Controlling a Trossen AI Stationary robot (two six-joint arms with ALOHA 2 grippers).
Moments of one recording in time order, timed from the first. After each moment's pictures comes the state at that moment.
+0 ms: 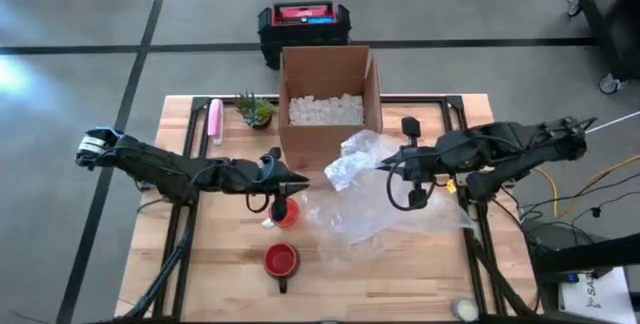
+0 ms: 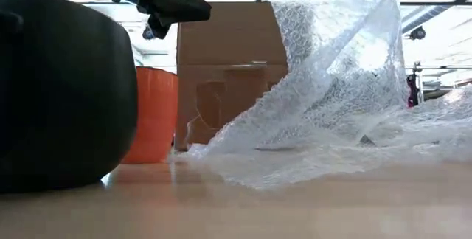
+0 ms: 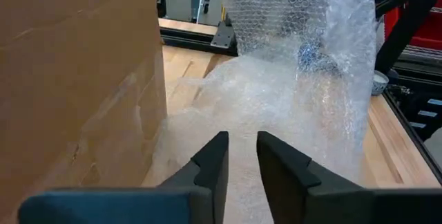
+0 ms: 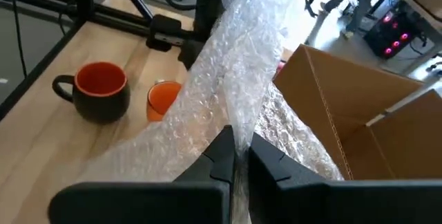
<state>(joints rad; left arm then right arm) -0.17 1.20 0.70 0.20 -0.28 -0.22 0.26 1.23 1.41 -0.72 0.29 -0.18</state>
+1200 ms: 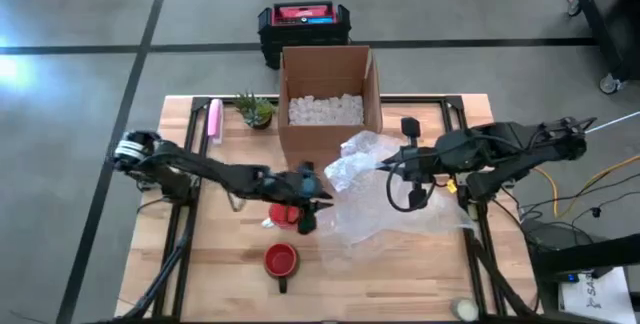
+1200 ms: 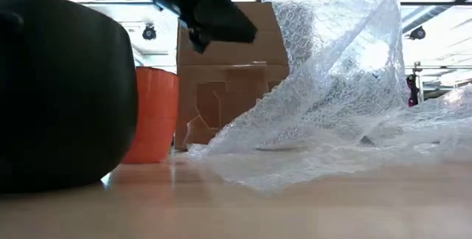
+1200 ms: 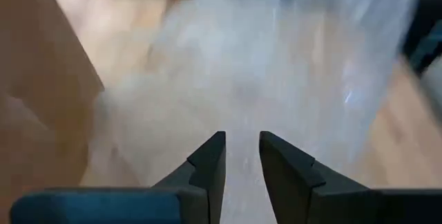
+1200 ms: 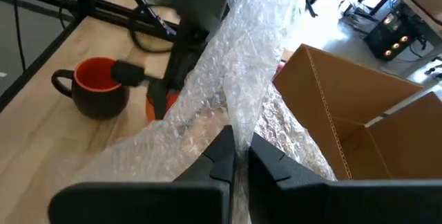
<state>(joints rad) -0.18 1.62 1.10 -0.10 -0.15 -0.17 0.26 1.23 1.41 -0.73 0.29 -0.19</state>
